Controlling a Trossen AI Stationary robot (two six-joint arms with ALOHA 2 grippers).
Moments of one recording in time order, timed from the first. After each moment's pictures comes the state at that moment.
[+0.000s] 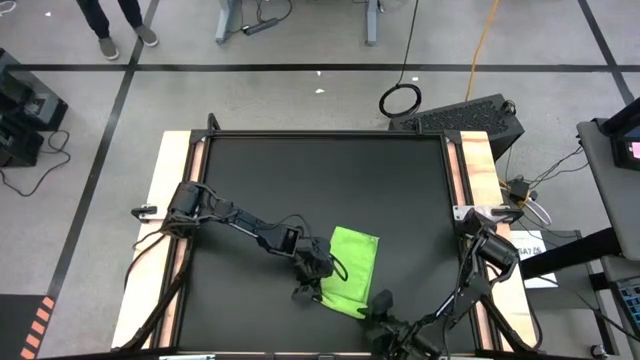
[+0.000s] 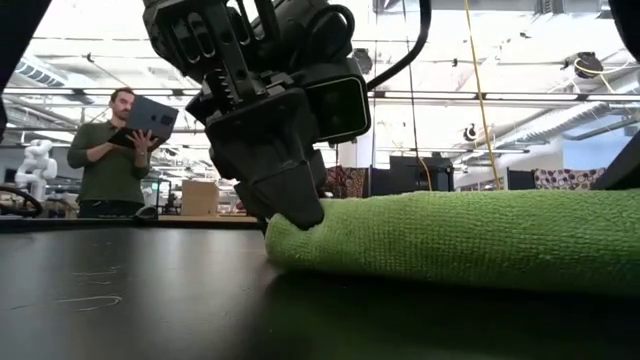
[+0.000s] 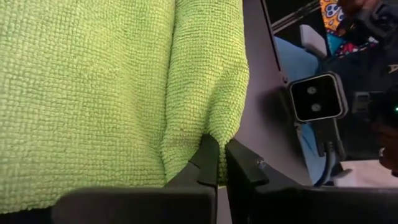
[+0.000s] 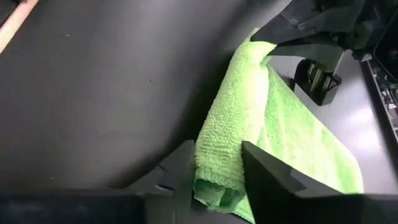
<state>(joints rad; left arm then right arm) -0.21 2.06 1.12 0.11 0.66 -0.40 0.92 2.17 1.35 -0.54 0.94 0.48</state>
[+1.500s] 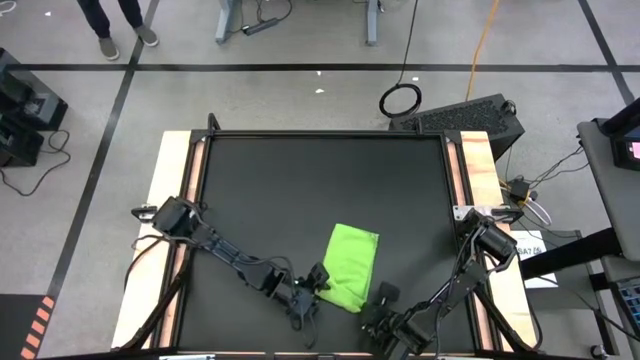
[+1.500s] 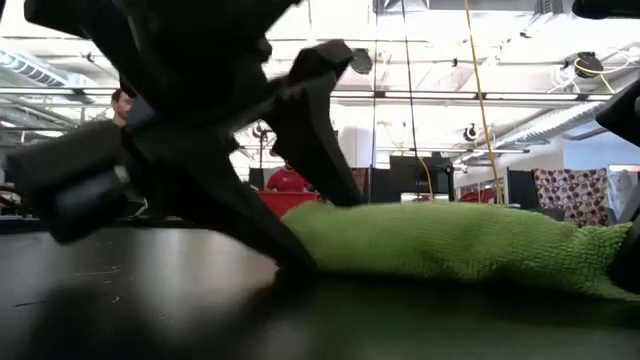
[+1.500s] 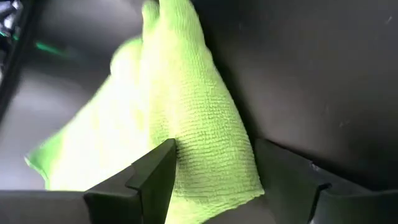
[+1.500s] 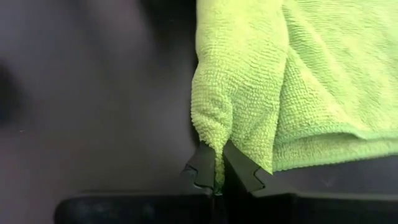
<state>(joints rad) -0.52 2.02 1.16 0.01 -0.32 0.58 0.85 2.09 1.34 -0.58 0.64 1.18</state>
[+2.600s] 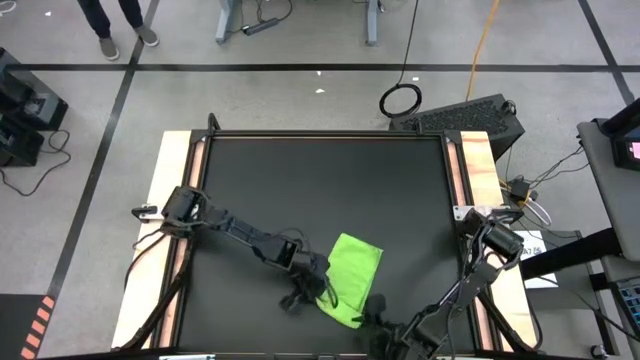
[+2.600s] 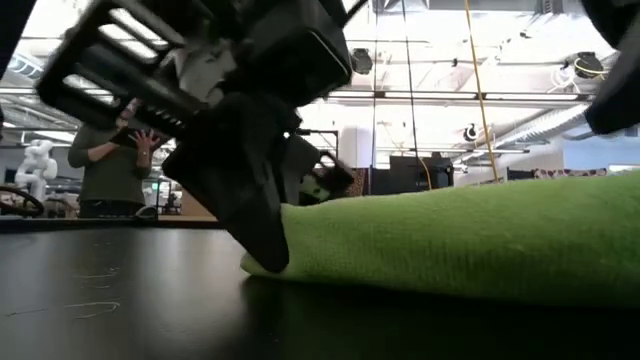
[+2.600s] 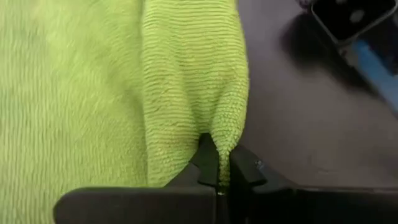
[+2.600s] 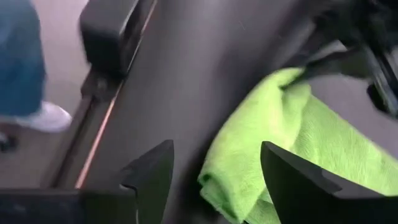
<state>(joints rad) -0.32 2.04 1.16 -0.07 0.44 0.11 0.90 2.05 1.34 -0.34 0.70 0.45</state>
